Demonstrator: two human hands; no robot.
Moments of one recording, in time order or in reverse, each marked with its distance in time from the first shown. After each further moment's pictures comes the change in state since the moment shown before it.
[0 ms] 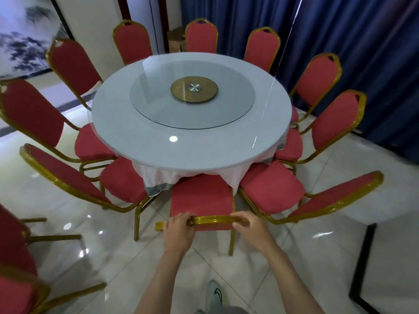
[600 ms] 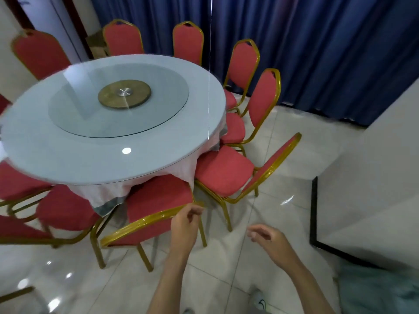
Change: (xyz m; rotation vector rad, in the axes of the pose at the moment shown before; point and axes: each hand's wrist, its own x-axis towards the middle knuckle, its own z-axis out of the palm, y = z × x) left_hand -0.052 0.170 0.048 -0.520 -0.086 0.204; right_hand -0.181 0.103 -0.095 0.309 0.294 0.245
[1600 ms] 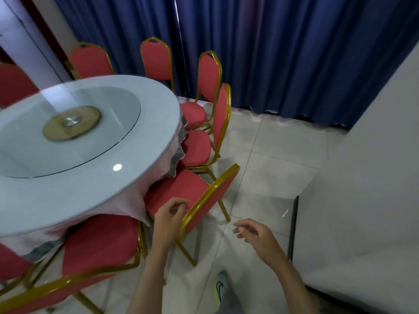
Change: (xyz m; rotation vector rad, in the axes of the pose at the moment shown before) left_hand 0.150 0.195 0.319 -0.048 -0.019 0.050; right_hand 0.190 0.068 -0.346 0.138 -0.031 -0.078
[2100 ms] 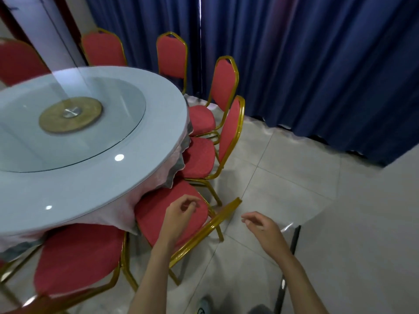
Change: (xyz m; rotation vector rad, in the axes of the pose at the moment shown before) left_hand 0.144 0.008 0.064 -0.067 -0.042 -0.078; right_hand 0.178 -0.041 -0.074 -0.150 -0.021 -0.052
